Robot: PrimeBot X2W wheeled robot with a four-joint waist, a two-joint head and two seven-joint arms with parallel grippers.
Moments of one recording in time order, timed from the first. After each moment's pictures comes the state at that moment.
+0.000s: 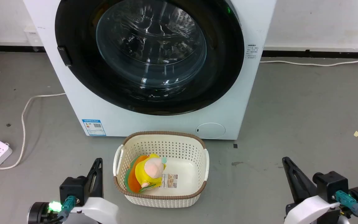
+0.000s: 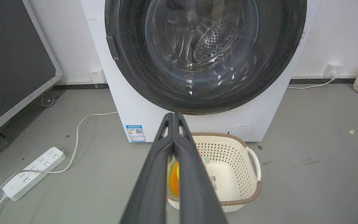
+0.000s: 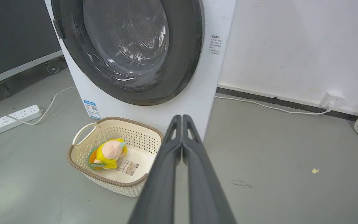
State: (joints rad) left arm 0.02 0.05 0.00 0.00 -0.01 0.00 0.00; right arm 0.01 -0.06 0.00 0.00 0.01 0.13 0.00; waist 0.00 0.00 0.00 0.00
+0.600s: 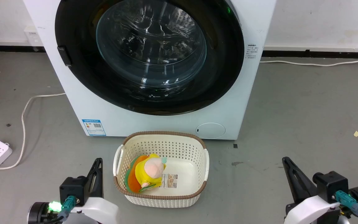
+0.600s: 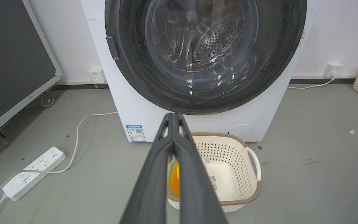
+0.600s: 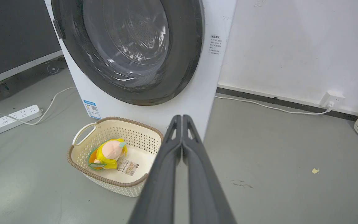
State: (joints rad) left arm 0.02 0.05 0.00 0.00 -0.01 0.00 0.00; right arm 0.01 -0.06 0.00 0.00 0.01 0.13 0.00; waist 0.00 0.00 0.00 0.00
